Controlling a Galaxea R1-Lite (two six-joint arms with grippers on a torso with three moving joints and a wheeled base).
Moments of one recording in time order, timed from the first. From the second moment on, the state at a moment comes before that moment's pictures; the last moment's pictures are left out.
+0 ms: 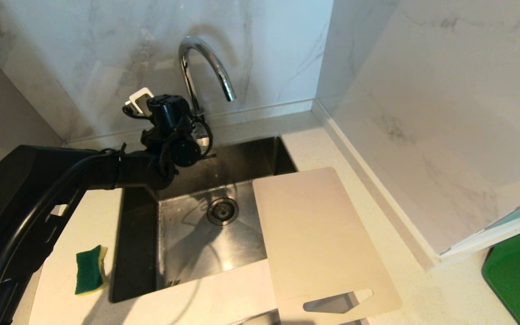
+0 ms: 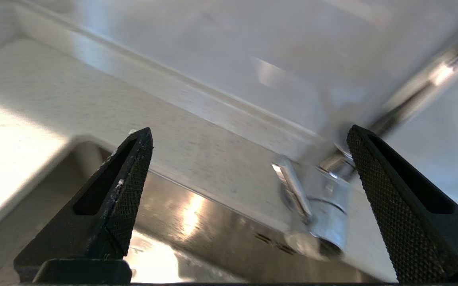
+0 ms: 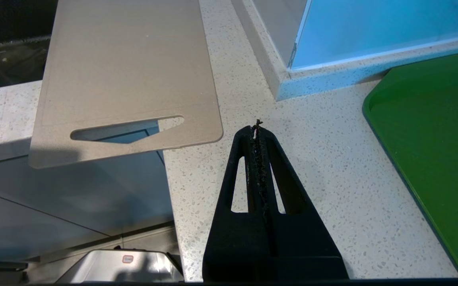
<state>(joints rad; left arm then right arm) -0.46 2.37 -1.96 -0.61 0.99 -0.35 0.00 0.00 0.00 0.00 0.01 -0.02</state>
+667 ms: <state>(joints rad) -0.44 2.42 -1.96 -0.67 1.07 -0.35 0.00 0.00 0.00 0.00 0.01 -0.02</state>
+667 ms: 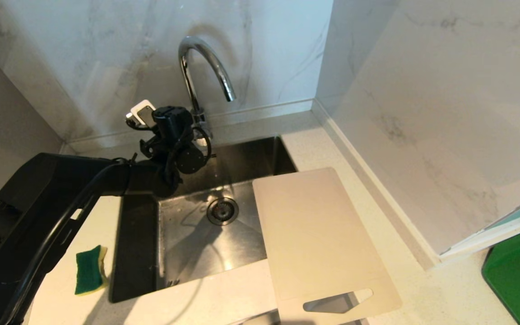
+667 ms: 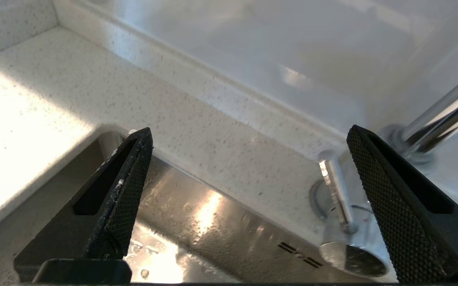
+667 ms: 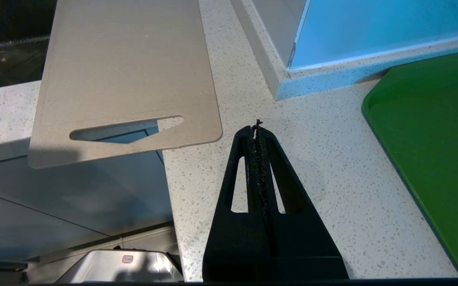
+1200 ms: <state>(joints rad) -0.42 2.47 -1.96 -0.67 1.06 -0.35 0.00 0.00 0.00 0.00 0.01 -0.02</state>
